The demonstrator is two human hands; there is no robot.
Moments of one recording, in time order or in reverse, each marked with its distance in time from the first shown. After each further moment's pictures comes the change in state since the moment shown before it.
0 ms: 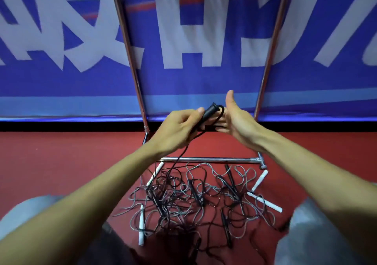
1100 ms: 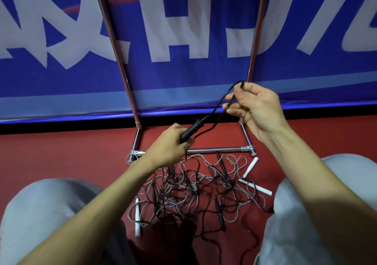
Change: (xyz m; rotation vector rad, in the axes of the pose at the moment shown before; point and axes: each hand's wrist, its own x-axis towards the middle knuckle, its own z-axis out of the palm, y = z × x) left_hand -0.030 -0.030 0.024 0.468 -0.141 -0.131; right_hand -0.065 -0.013 -0.020 0.464 0.372 -0.316
